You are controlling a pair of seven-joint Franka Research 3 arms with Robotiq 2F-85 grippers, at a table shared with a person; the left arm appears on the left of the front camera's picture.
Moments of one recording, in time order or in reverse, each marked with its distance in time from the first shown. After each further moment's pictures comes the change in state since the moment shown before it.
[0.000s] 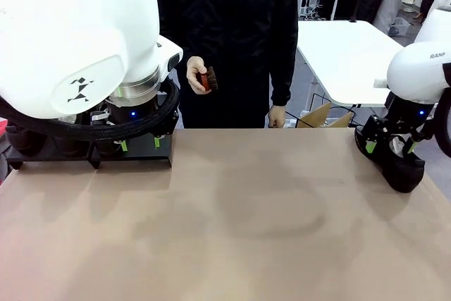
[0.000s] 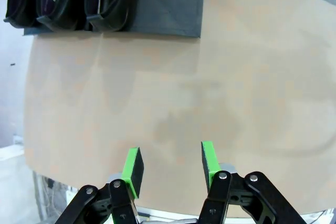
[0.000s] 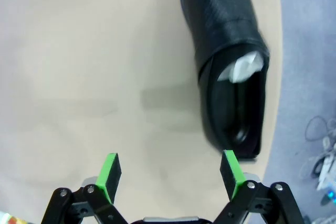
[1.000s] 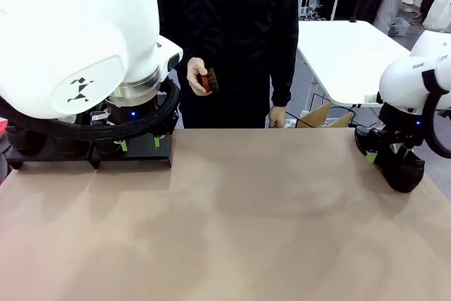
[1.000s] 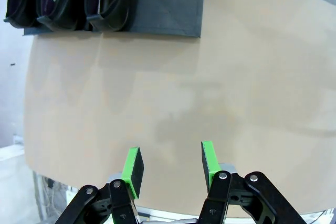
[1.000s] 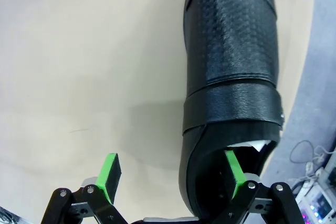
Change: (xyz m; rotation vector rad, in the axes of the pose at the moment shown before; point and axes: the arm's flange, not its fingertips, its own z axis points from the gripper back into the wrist) left arm 0.000 0.000 0.000 0.000 0.000 0.000; right arm 0.032 -0.025 -0.062 0.033 0.082 0.183
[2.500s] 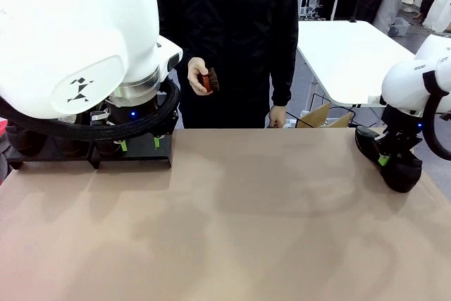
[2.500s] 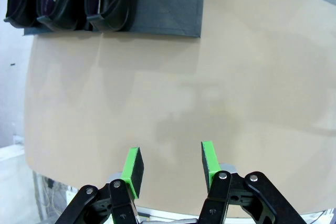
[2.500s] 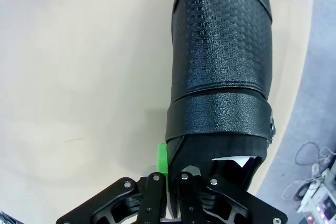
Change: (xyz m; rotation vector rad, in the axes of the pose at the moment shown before) left arm 0.000 0.000 0.000 0.000 0.000 0.000; right arm 0.003 -0.013 -0.006 0.016 -0.025 -0.029
